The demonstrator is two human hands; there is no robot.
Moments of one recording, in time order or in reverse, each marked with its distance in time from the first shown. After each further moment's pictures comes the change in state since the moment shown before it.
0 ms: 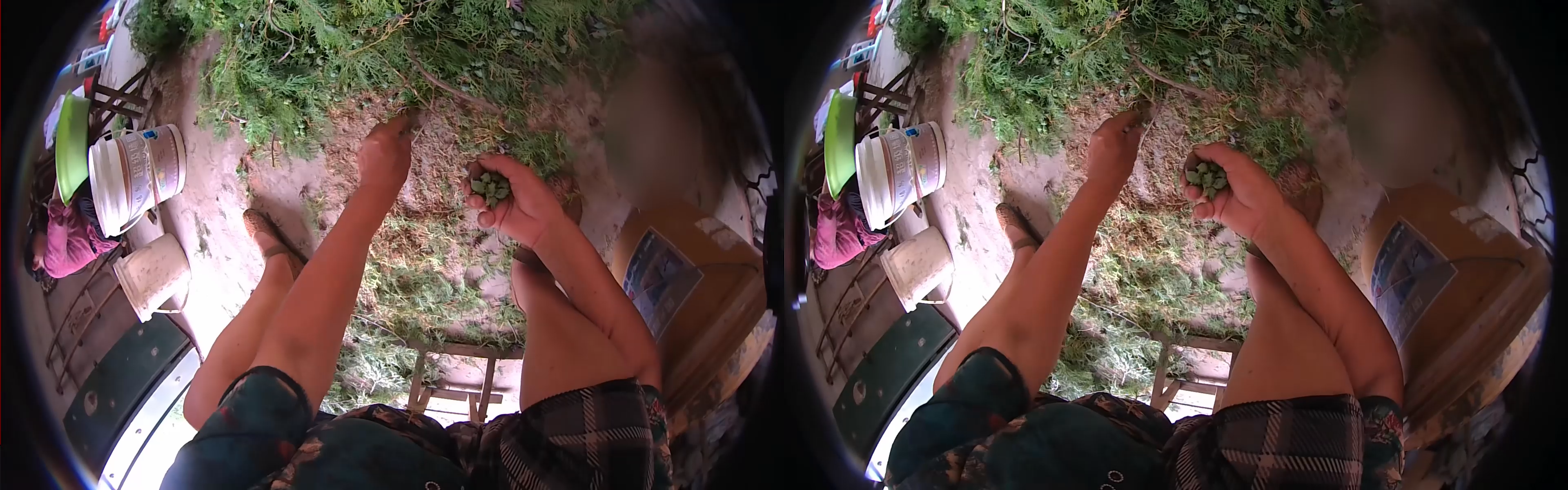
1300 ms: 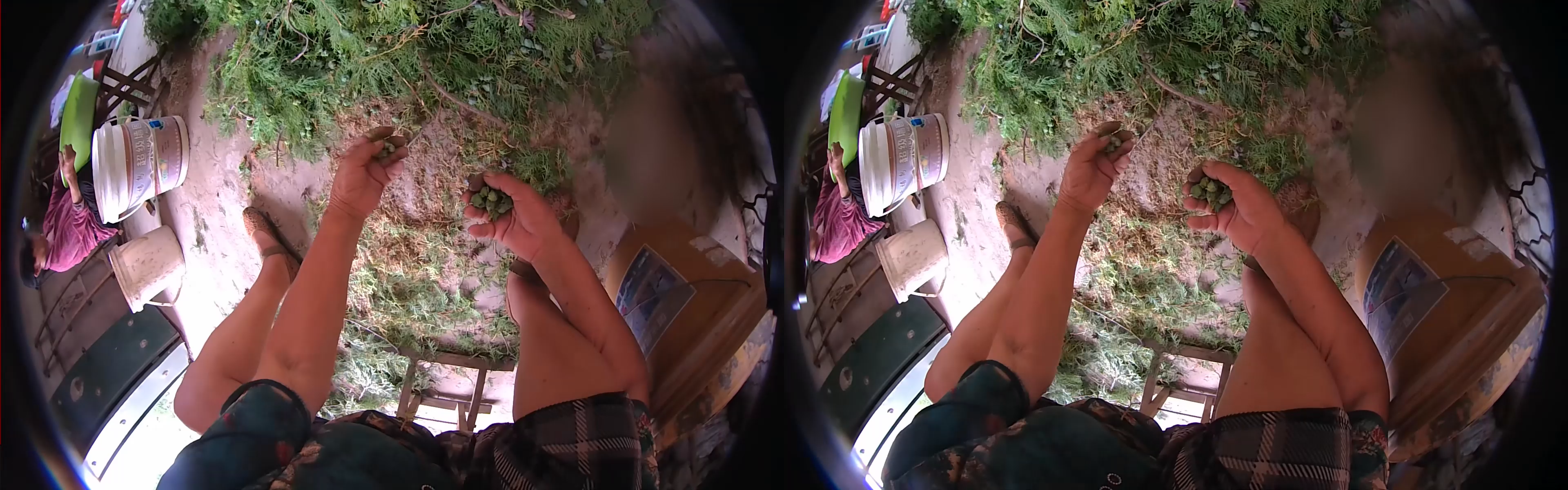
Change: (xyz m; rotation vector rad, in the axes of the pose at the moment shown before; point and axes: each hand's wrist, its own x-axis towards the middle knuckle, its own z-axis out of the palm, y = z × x) left_hand -0.007 -0.035 -0.028 -1.559 -0.228 -0.476; right_hand -0.006 0.003 0.011 -0.151 0.177 -0.071
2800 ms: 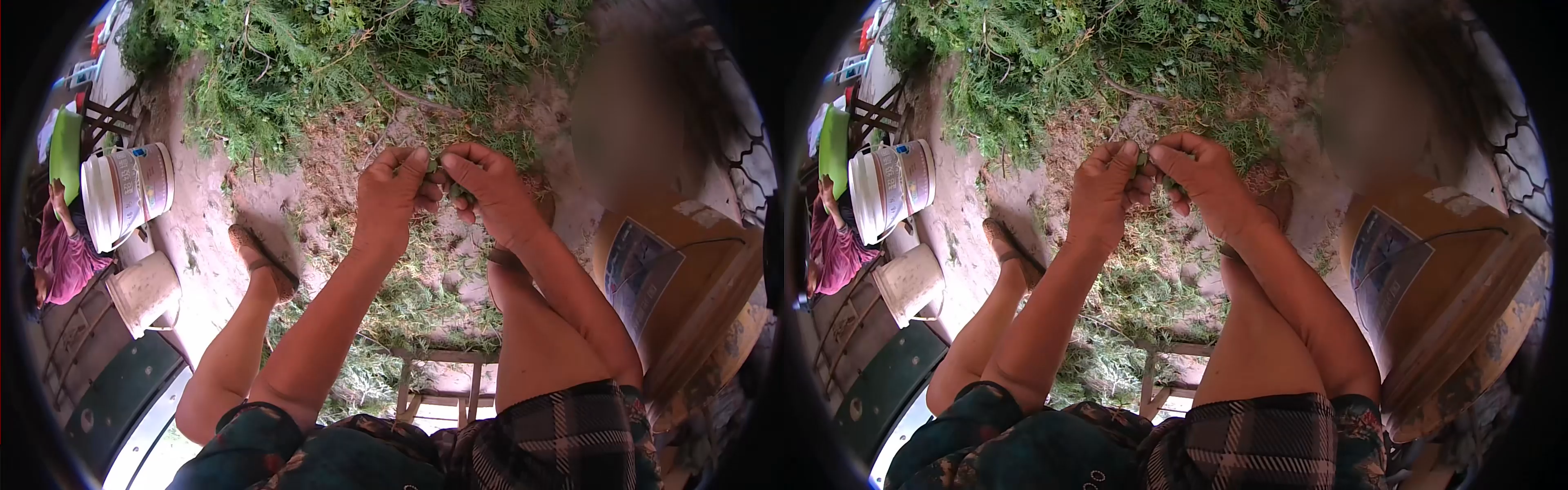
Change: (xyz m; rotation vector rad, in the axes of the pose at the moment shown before) left_hand -0.064 -0.014 0.135 0.369 0.129 -0.048; right_hand -0.021 -0.012 0.026 -0.339 0.100 -0.309
